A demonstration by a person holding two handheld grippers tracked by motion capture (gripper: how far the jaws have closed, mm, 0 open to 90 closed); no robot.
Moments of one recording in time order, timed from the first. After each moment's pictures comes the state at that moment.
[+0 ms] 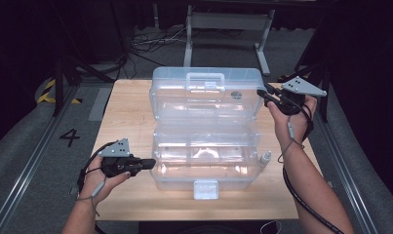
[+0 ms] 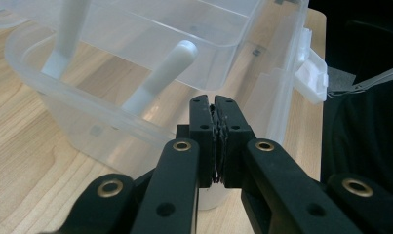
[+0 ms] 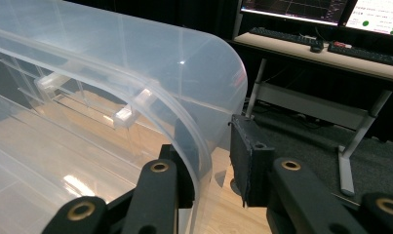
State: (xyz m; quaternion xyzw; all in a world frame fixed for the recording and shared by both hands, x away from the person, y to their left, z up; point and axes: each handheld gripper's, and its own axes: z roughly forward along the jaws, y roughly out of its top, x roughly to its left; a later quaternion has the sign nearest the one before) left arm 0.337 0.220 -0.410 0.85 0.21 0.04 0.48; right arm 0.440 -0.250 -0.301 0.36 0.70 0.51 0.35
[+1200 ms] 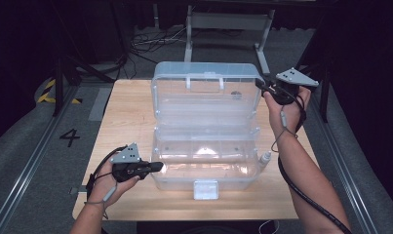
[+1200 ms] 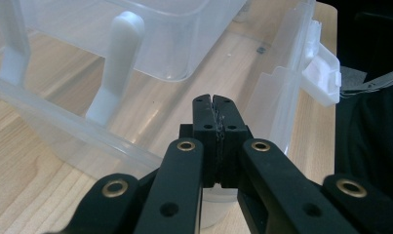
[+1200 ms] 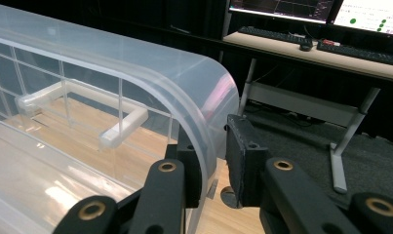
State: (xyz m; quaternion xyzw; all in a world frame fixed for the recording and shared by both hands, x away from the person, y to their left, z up) left arm 0.331 0.199 -0.423 0.85 0.21 0.07 0.48; right arm 0.474 -0.245 -0.302 0.38 0.69 0.50 0.36
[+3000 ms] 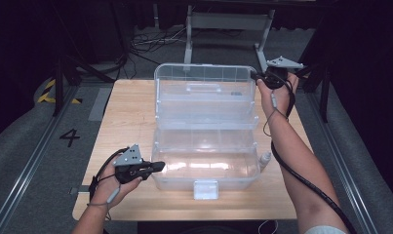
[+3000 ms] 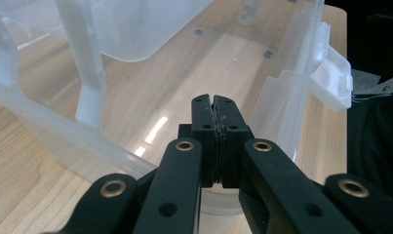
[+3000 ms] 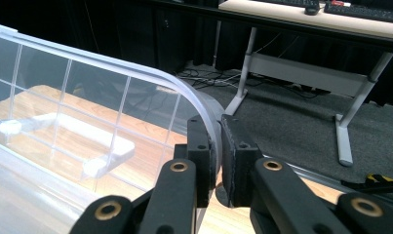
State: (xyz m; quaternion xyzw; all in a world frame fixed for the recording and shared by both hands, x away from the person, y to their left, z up) left arm 0.330 0.194 -0.427 0.84 0.21 0.09 0.49; right arm 0.539 -0.240 -0.313 0.42 0.70 0.47 0.33
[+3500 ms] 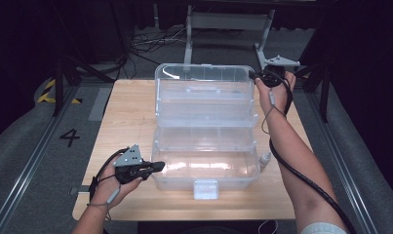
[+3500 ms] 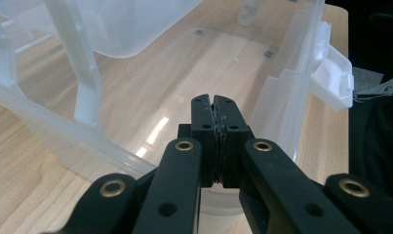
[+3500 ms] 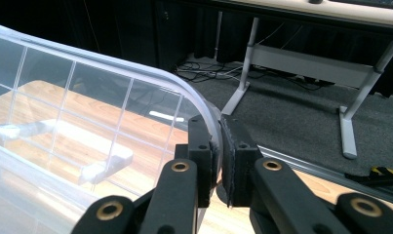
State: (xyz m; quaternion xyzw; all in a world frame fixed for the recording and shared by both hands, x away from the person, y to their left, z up) left arm 0.330 0.194 -0.428 0.84 0.21 0.09 0.49; right arm 0.552 -0.239 -0.318 0.43 0.71 0.46 0.32
